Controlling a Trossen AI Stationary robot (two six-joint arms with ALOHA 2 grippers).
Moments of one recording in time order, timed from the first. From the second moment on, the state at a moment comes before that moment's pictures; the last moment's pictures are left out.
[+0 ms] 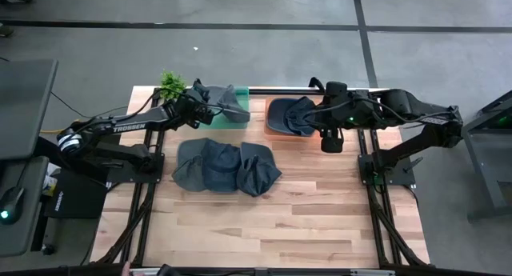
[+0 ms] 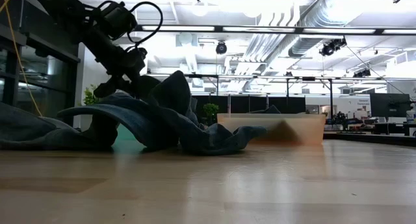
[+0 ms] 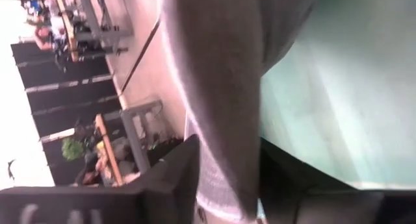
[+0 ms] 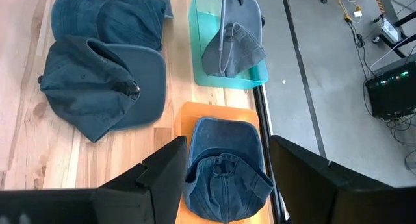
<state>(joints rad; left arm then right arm) 0.58 1.16 0.61 -0.04 -0.43 1.36 0.04 1.29 1.68 -1.20 0.40 -0.16</state>
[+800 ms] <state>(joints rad) 0.58 0.98 0.61 -0.04 -0.77 1.38 0.04 1.29 1.68 -1.21 0.39 -0.13</state>
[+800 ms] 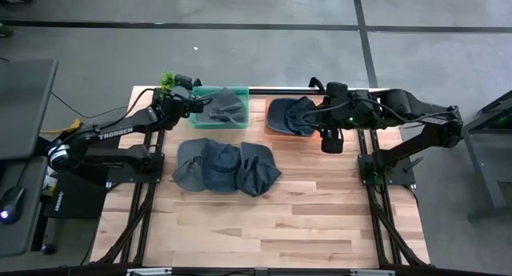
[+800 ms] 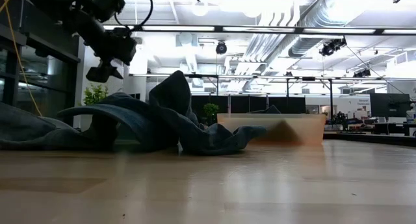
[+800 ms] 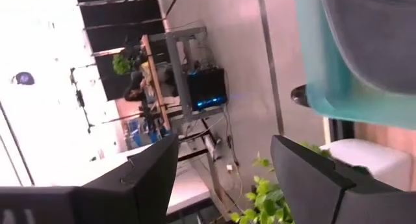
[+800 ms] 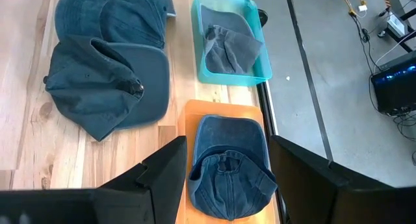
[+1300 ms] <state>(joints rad) 0.53 0.97 0.61 -0.18 -0.40 0.81 0.04 1.29 1.62 -1.21 0.37 -0.14</state>
